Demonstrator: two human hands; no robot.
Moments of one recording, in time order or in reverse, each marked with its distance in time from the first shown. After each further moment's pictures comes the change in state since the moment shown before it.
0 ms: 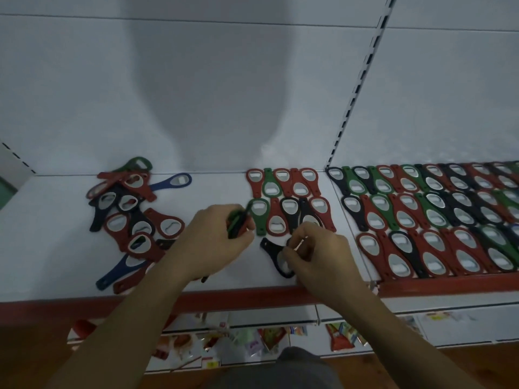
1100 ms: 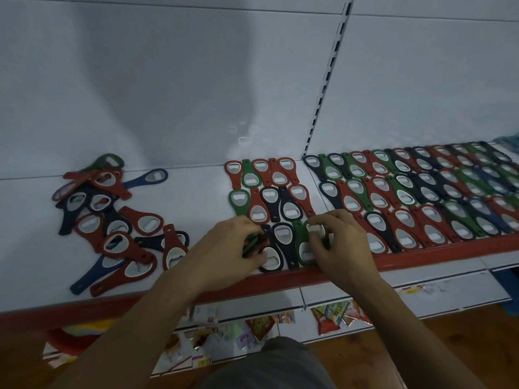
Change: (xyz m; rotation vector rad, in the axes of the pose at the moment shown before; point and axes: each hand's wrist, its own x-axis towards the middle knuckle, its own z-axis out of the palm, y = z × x) left_hand -0.006 0.002 0.043 0.222 -0.239 0.229; right_hand -0.018 0.048 -0.026 -0.251 0.219 0.053
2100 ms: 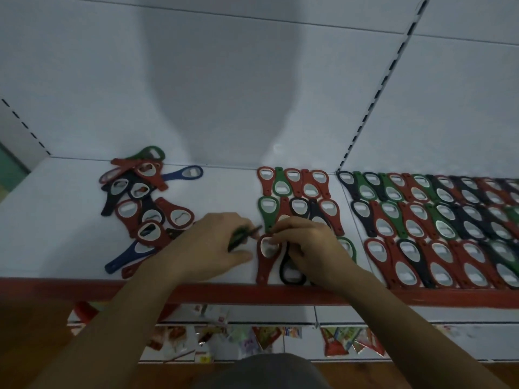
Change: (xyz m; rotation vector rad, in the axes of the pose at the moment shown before) left_hand -0.025 -0.036 -0.044 -0.005 0.037 -0.125; right_hand 0.044 -0.057 0.030 0.080 -0.328 -0.635
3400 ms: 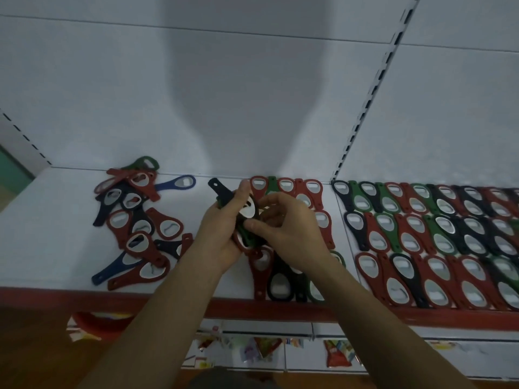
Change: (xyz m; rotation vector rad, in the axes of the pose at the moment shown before) left_hand 0.061 0.057 0.023 -1.669 0.364 -0.470; right_hand 0.042 -0.005 -0.010 0.504 0.139 0.455
